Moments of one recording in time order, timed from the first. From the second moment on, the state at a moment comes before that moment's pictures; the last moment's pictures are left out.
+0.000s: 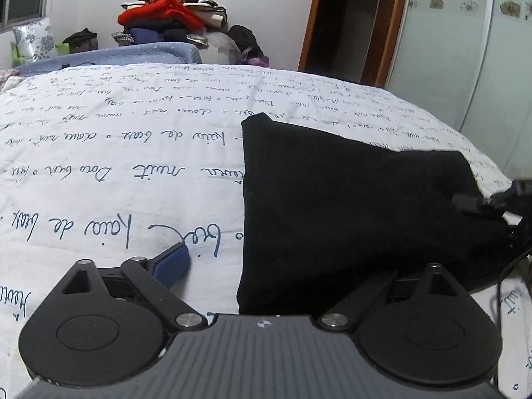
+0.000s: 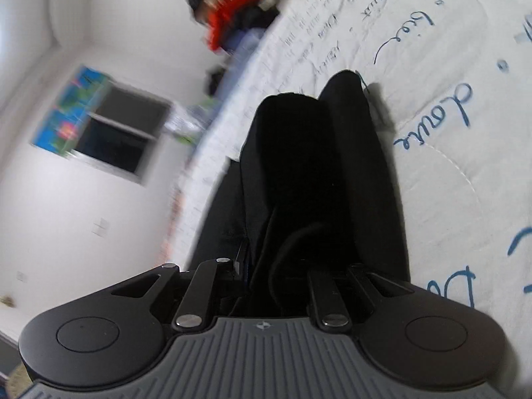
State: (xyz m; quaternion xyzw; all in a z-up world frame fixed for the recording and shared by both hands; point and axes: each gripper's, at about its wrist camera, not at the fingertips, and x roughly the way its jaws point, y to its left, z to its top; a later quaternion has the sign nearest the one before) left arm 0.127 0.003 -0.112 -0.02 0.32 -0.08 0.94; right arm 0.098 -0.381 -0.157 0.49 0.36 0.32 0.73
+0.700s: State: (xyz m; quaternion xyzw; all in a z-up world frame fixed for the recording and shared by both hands) left arm 0.121 -0.008 -0.111 0.00 0.32 -0.08 0.94; right arm 0.101 -0.393 -0.146 0.41 0.37 0.30 0.77
